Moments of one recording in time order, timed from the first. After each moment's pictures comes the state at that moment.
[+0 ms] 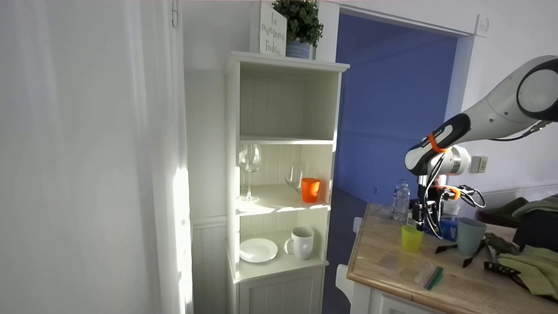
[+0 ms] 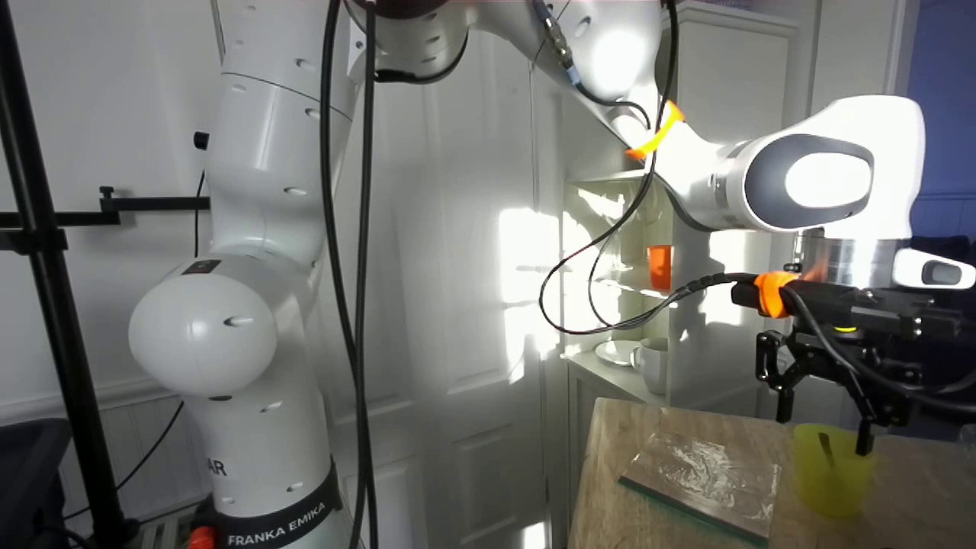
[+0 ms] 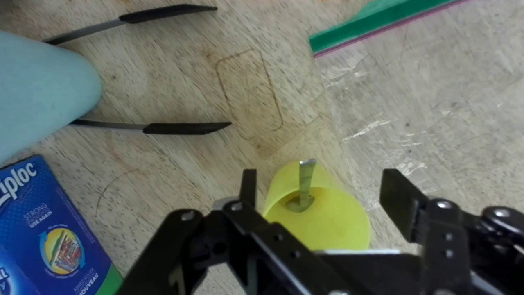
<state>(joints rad) -0.30 0.31 -0.24 -1.95 0.03 2.23 -0.47</state>
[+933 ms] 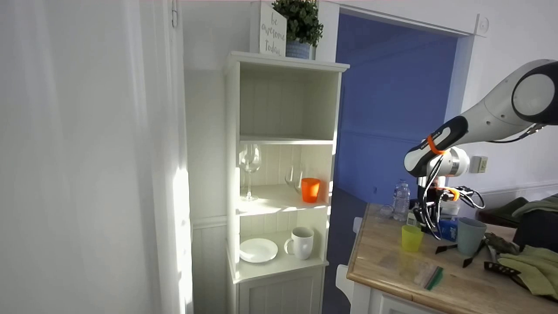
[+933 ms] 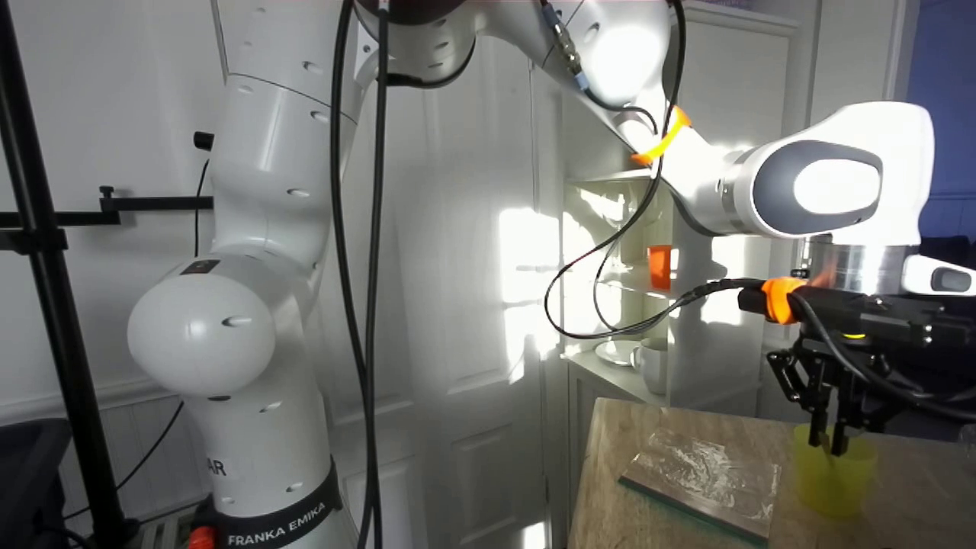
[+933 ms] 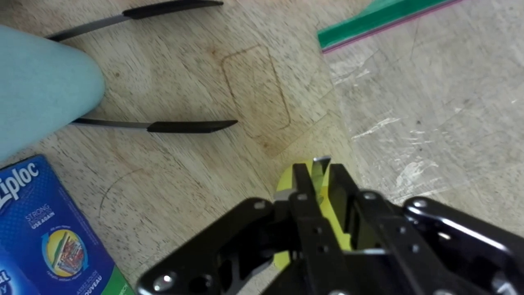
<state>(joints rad) -0.31 0.34 -0.23 -1.93 0.03 2.23 -0.47</state>
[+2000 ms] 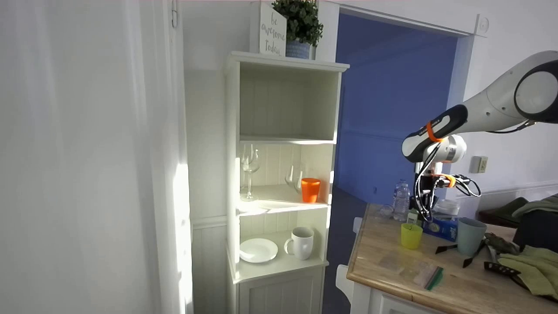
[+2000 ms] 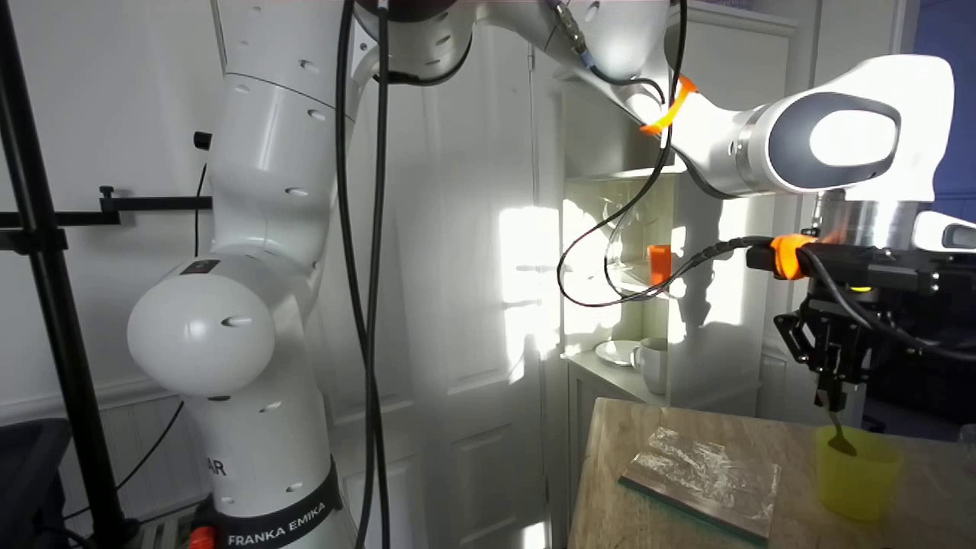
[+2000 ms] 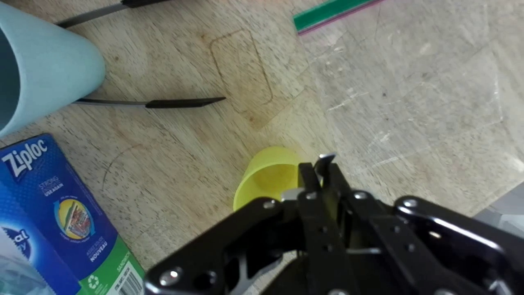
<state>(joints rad) -0.31 0.32 -0.22 -1.83 0.06 2.09 -0.46</state>
